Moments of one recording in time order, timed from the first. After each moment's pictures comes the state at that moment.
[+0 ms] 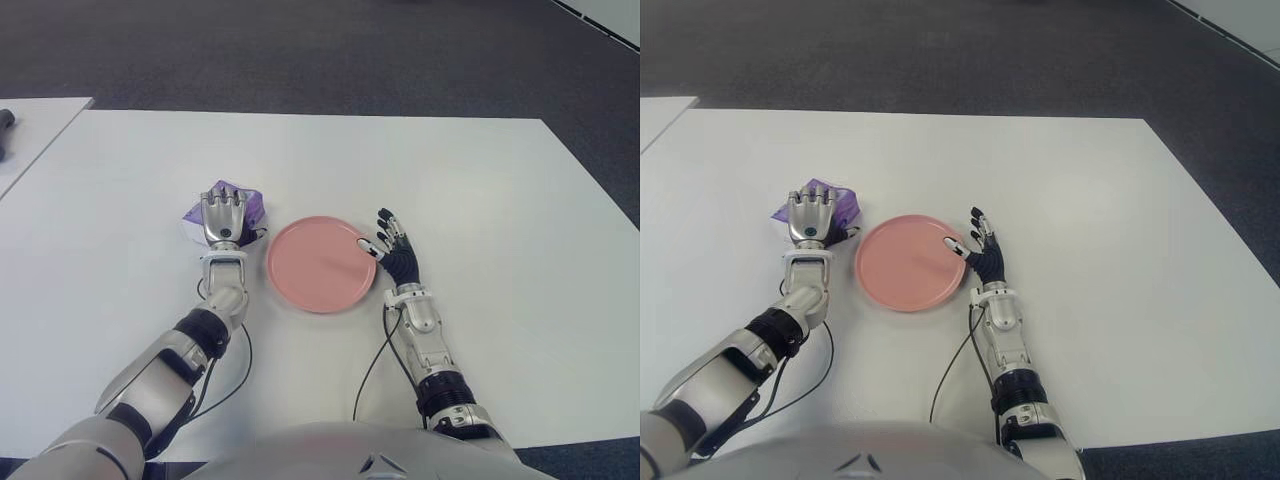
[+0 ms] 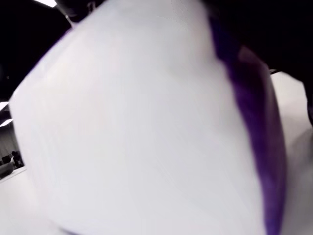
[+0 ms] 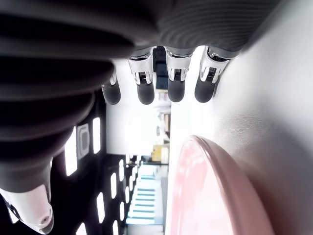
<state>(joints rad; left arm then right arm) -0.43 0.30 -0.59 0.70 1.14 0.67 0.41 -0.12 0.01 0.02 0.53 -0.07 -0.37 -0.02</state>
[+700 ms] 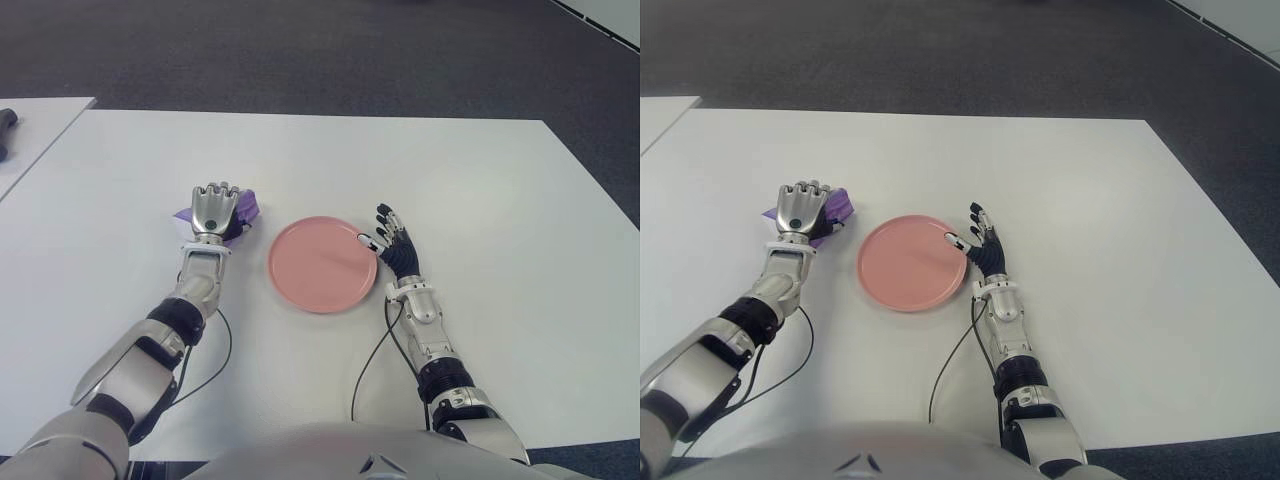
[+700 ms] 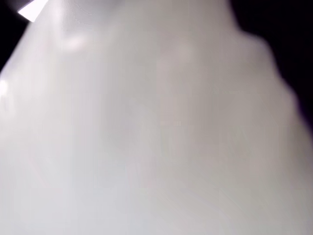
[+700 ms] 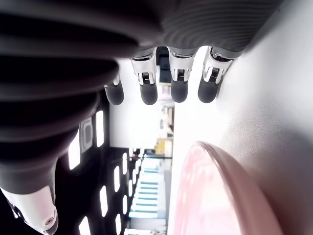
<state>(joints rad) -0.47 0.42 -0.57 0.81 1.04 0.32 0.61 -0.20 -0.01 -0.01 0.66 -0.05 -0.44 0.01</state>
